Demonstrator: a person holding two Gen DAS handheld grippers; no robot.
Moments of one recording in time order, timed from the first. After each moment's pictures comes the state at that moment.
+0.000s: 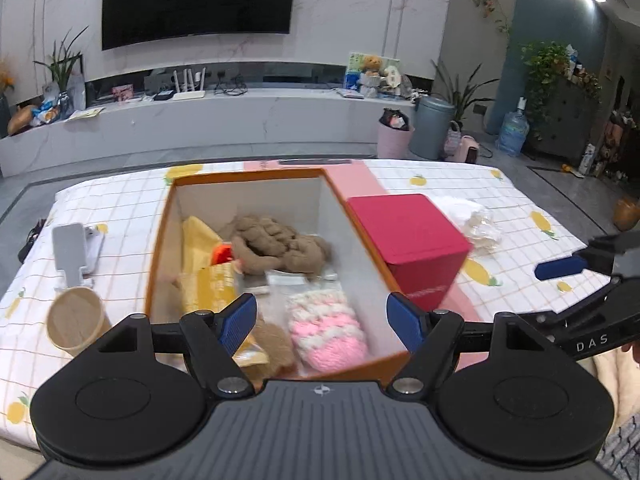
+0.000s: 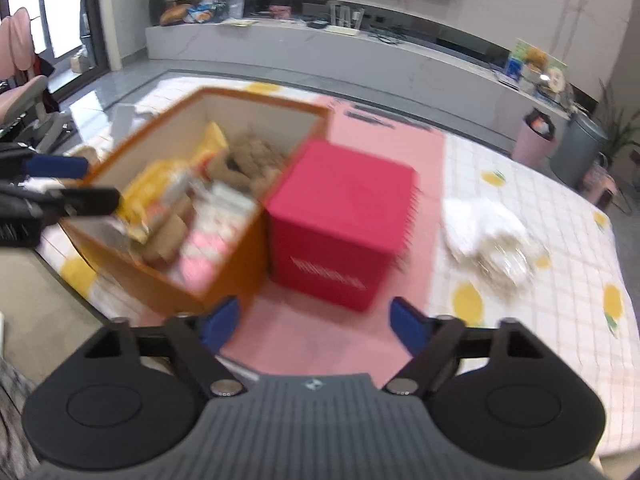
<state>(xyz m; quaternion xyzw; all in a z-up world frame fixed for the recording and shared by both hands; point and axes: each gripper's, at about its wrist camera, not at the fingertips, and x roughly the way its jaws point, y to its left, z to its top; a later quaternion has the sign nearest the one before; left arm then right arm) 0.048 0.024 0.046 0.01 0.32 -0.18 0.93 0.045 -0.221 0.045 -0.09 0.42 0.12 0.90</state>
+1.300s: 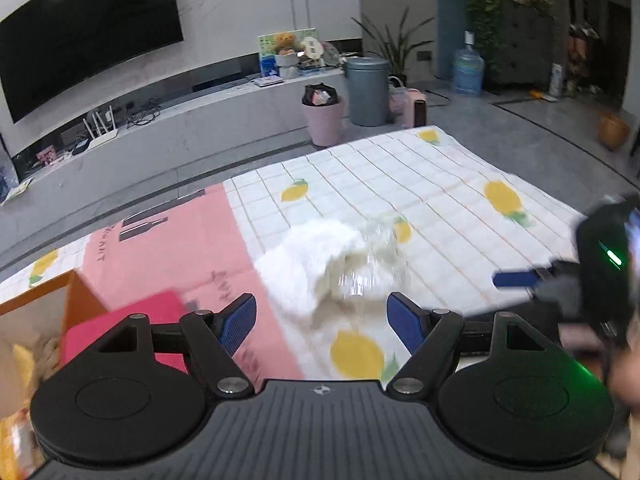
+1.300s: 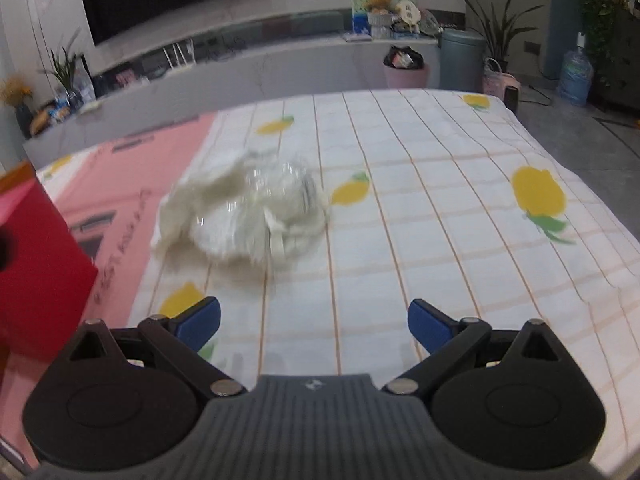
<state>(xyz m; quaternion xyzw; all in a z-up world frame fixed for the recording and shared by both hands) 0.150 -0.276 0.009 0.13 0.33 -0.21 0.91 0.156 -0.482 -0.078 0.08 0.38 -0.02 0.92</state>
